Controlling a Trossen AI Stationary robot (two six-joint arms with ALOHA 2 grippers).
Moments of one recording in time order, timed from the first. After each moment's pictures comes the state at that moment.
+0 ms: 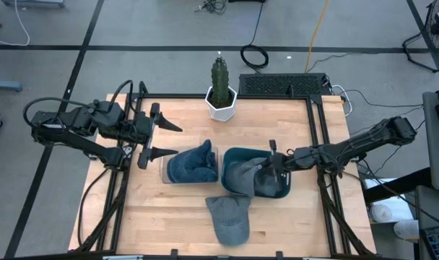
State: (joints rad) left arm -0.16 1.01 1.34 -0.52 -0.05 0.05; right arm 0.26 1.01 0.50 0.36 0.18 -0.09
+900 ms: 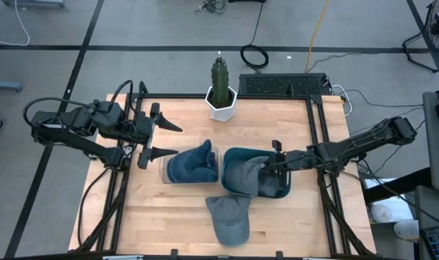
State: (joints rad) left arm -0.16 1.01 1.34 -0.52 -0.05 0.05; right arm 0.26 1.01 0.59 -0.07 0.24 0.13
